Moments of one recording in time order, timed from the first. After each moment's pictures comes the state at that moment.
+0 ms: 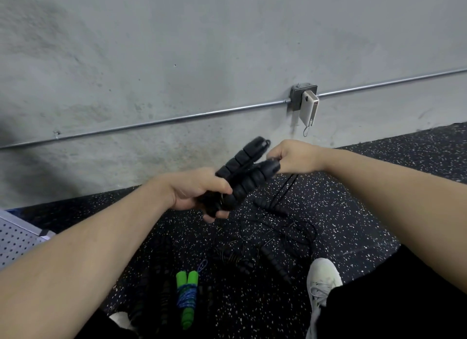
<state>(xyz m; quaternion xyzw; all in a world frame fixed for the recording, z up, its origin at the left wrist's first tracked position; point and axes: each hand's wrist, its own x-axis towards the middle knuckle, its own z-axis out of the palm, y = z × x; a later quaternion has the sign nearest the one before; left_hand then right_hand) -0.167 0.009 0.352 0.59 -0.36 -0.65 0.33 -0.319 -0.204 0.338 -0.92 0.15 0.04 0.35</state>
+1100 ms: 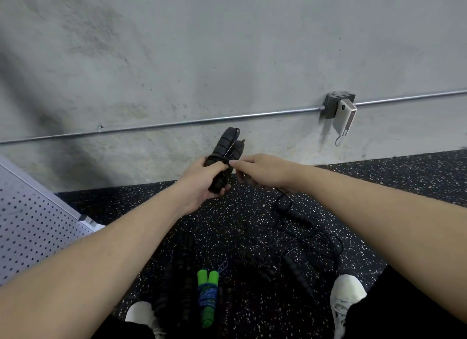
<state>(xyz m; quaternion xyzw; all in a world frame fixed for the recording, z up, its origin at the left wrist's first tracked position) -0.127 0.035 0.329 0.68 -0.12 -0.39 0.60 -0.241 -0.099 0.354 -0.88 0.17 0.04 0.45</state>
